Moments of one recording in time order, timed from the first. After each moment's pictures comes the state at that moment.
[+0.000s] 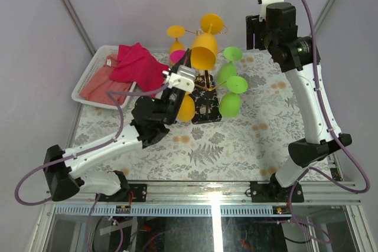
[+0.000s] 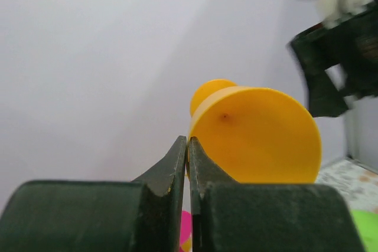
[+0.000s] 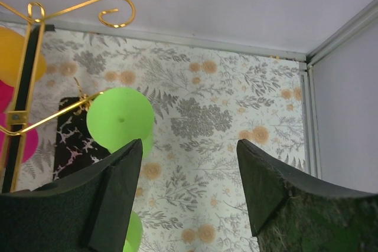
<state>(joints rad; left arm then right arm) -1.05 1.24 1.11 0.76 -0.52 0.66 0.37 1.67 2.17 -0.96 0.33 0.00</state>
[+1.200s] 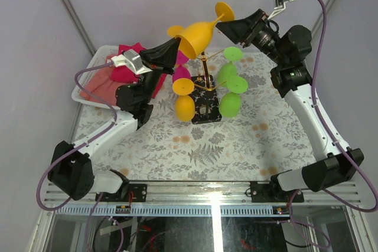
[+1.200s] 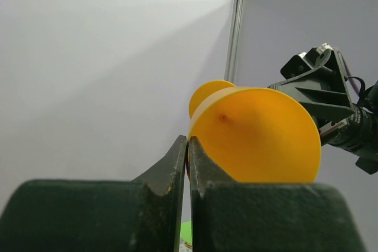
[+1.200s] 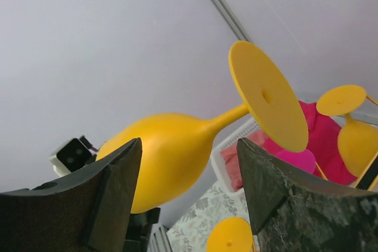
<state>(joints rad) -0.54 1.33 0.97 1.18 0.06 -0.26 0.30 1.40 1.54 0.21 -0.57 0.88</state>
